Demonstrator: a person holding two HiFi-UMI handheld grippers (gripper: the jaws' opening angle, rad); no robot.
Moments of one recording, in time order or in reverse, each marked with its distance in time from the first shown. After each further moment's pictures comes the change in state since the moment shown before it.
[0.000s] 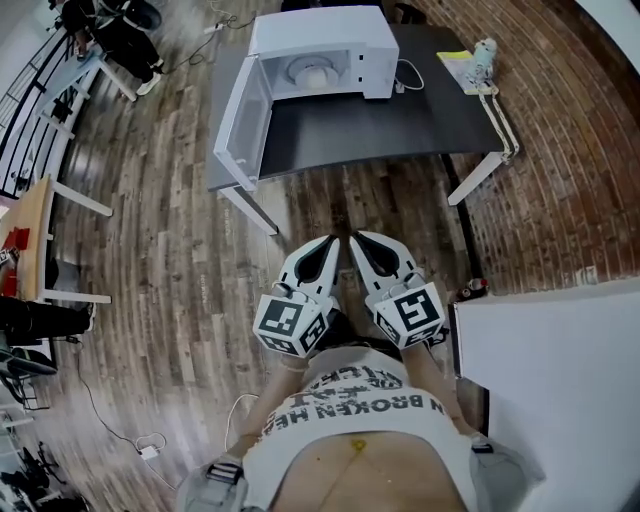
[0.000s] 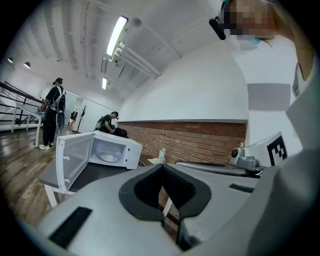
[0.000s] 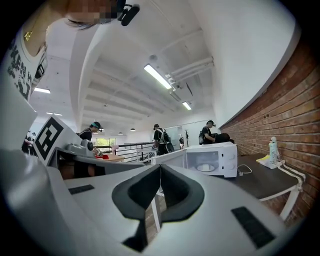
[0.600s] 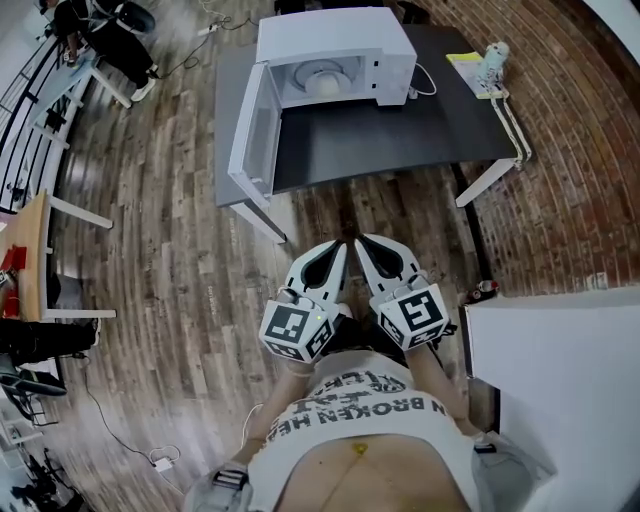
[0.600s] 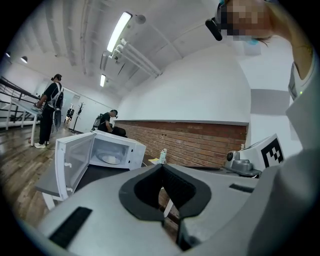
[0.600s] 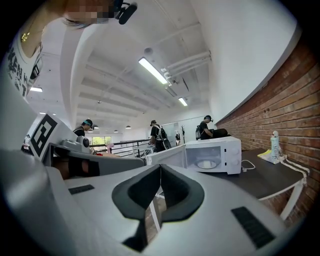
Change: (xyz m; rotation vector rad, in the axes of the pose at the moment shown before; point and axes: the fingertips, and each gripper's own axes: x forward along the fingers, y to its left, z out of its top) left arm 0.015 0.071 0.014 -0.005 0.006 -0.049; right arm 0.080 -0.002 -0.012 0.028 0.046 -0.054
